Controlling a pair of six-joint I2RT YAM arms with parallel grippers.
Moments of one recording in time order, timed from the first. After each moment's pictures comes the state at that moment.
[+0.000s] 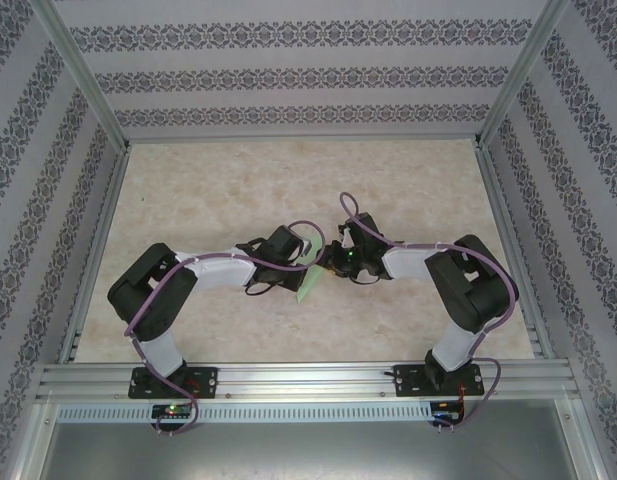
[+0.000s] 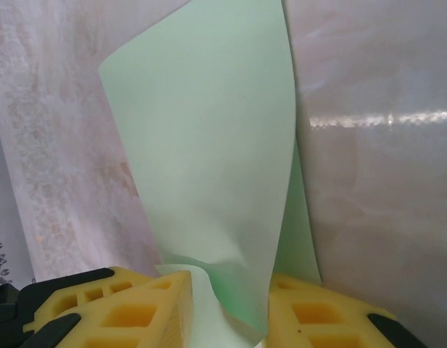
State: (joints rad) left arm -0.75 1.75 0.91 -0.21 0.14 -0.37; right arm 0.53 1.73 0.74 0.10 -0.48 0.86
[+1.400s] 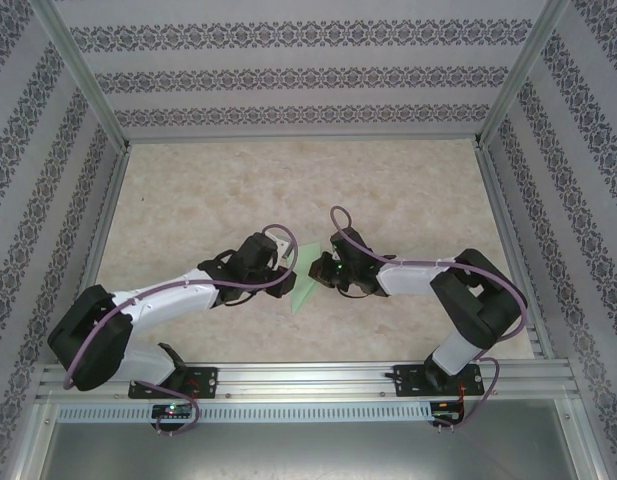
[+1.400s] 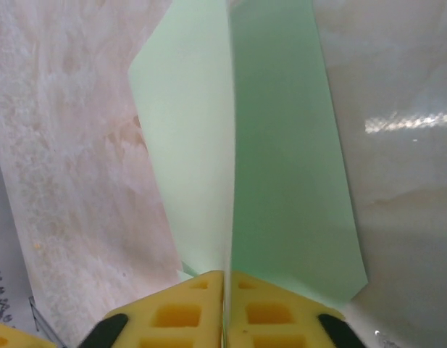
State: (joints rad) left arm -0.77 1.36 0.70 -0.21 0.12 -0.41; right arm 0.70 1.62 0.66 0.14 -0.28 1.06
